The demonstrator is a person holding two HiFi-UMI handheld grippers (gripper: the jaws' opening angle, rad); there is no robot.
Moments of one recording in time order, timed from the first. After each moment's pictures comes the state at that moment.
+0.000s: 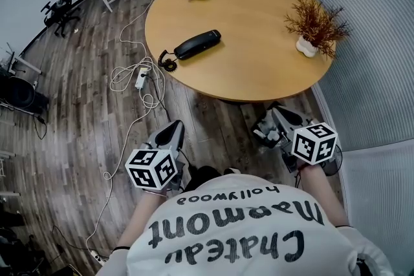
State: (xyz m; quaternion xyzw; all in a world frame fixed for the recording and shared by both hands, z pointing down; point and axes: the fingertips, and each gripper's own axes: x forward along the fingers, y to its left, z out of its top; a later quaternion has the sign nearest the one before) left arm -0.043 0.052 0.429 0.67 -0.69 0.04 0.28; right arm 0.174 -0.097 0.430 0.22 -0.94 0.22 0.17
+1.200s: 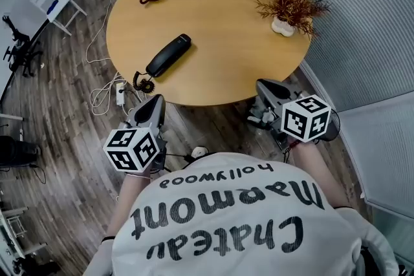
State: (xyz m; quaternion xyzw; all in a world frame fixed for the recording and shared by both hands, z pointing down) left arm -0.103 -0.081 0.388 0.75 -0.61 0.09 0.25; right arm 0.132 -0.163 0.398 0.30 -0.92 0.24 0.13
